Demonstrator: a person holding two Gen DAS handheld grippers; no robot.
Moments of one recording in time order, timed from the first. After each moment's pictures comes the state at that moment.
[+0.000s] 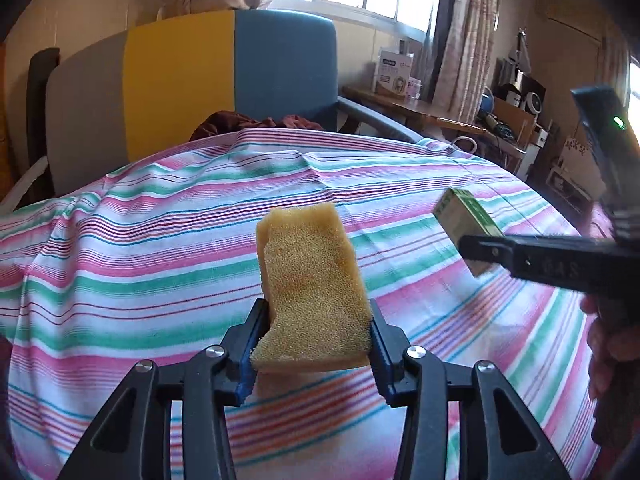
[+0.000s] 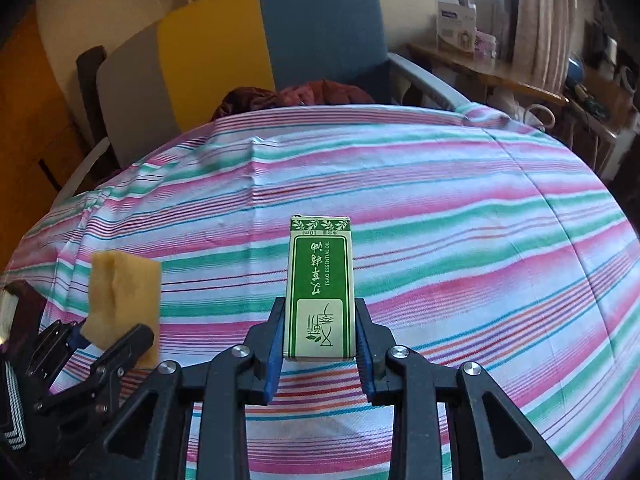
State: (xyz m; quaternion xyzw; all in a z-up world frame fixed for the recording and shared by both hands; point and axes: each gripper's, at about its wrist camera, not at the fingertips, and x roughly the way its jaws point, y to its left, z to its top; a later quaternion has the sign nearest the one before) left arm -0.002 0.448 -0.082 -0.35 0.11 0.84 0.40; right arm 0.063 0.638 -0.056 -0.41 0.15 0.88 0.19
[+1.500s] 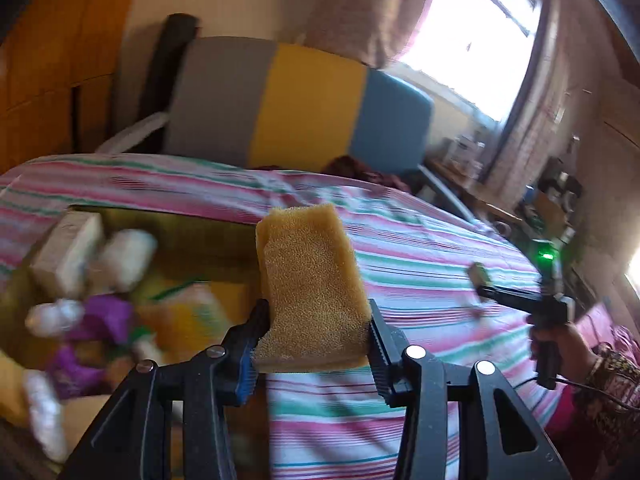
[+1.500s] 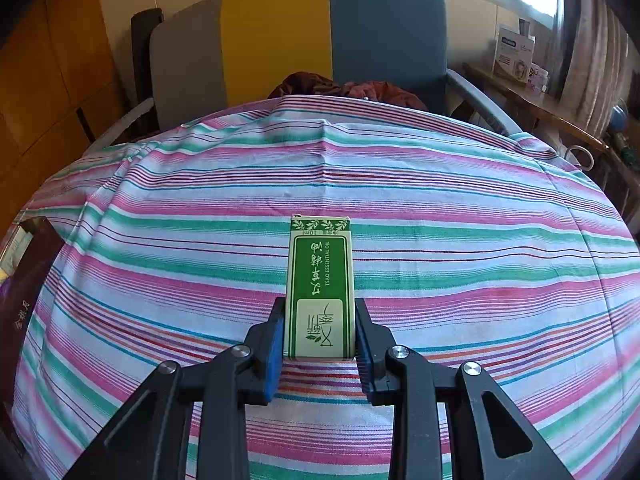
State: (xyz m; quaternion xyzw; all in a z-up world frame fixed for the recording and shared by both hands) left arm -0.006 0.151 -0.001 -0.35 -0.04 0.89 0.30; right arm 0.058 0.597 -0.066 -0.43 0.09 0.89 0.12
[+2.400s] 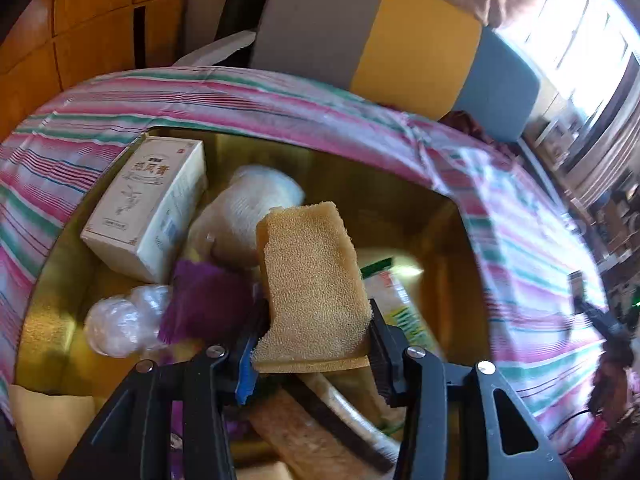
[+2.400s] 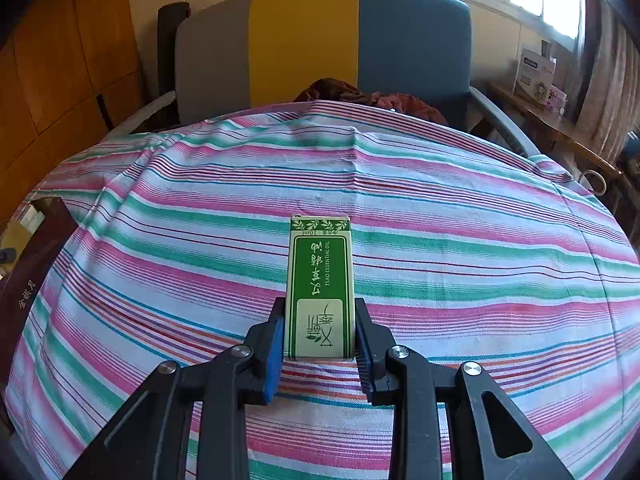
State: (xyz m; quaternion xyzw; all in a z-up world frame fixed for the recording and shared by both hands) left arm -0.109 0.101 -0.063 -0.49 -0.02 0.85 0.17; right arm 0.058 0.577 -0.062 -0.41 0.06 0.90 0.09
